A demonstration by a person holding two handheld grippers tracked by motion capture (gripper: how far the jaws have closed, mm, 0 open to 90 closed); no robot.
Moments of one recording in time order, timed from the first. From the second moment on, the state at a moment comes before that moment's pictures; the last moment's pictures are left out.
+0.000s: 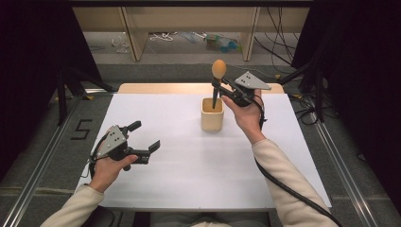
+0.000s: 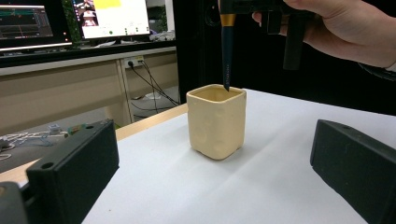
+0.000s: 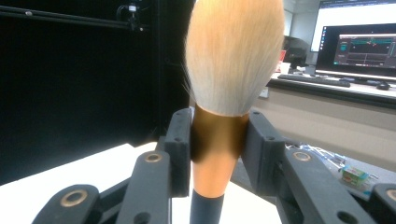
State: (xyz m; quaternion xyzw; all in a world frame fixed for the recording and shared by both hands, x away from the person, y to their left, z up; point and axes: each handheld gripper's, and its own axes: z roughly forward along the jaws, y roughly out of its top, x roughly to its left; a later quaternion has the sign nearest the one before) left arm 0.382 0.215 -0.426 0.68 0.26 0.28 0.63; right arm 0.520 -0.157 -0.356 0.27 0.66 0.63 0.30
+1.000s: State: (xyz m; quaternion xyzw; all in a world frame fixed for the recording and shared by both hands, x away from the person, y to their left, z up) left arm 0.382 0.215 -0.426 0.68 0.26 0.28 0.63; right arm 0.526 -0.154 -0.362 0.28 0.67 0.62 0.29
